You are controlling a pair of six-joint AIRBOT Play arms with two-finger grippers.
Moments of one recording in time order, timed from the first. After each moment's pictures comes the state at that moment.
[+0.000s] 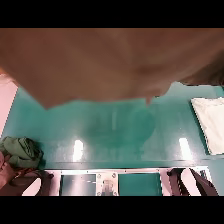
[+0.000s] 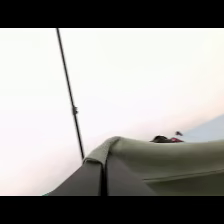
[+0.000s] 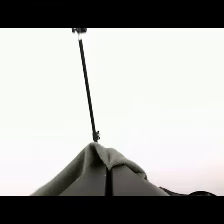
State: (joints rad) left arm 0.01 -0.88 2.12 0.96 -1.11 -1.28; right arm -0.66 -0.77 1.93 -0.78 1.04 1.44
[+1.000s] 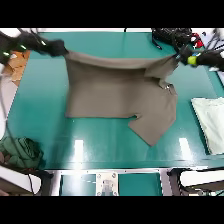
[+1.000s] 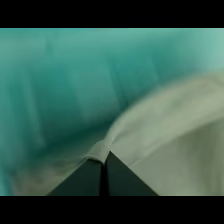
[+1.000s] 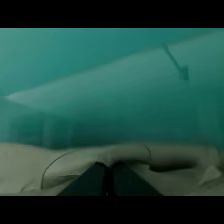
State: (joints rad) left arm 0.01 -1.72 1.87 0.94 -1.12 -1.28; right arm -0.25 -1.58 1.51 -0.79 0.85 1.30
